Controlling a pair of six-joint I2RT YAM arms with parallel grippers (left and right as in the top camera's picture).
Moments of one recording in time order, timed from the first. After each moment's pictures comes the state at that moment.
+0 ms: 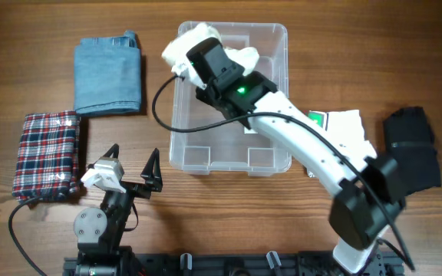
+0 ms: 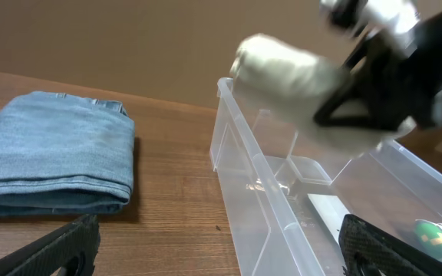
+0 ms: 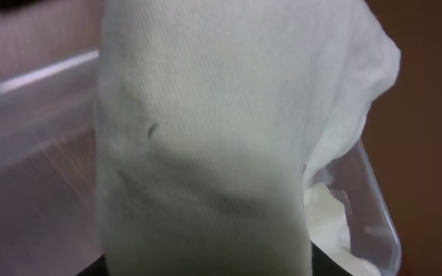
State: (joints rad) left arm -0.02 0.02 0.01 -0.06 0.21 -0.27; right arm 0.71 1.91 1.63 -0.60 0.31 -0.57
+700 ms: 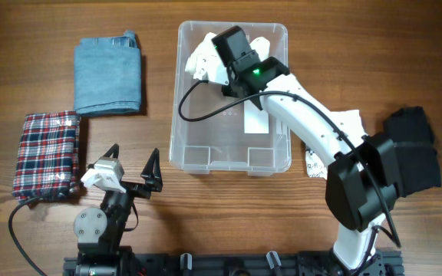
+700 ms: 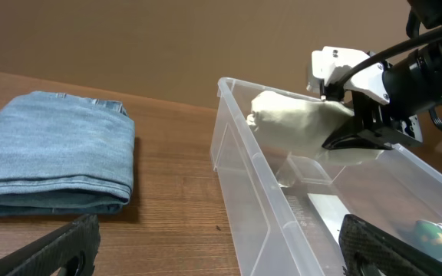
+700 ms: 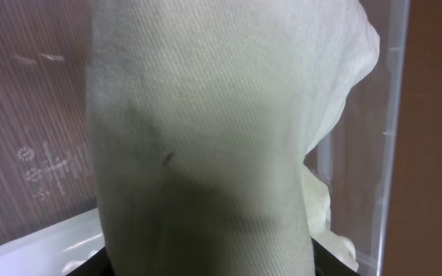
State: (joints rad) left arm -0.02 0.02 0.01 -0.06 0.21 -0.27; right arm 0.57 1.98 1.63 -0.60 0.23 -0.96
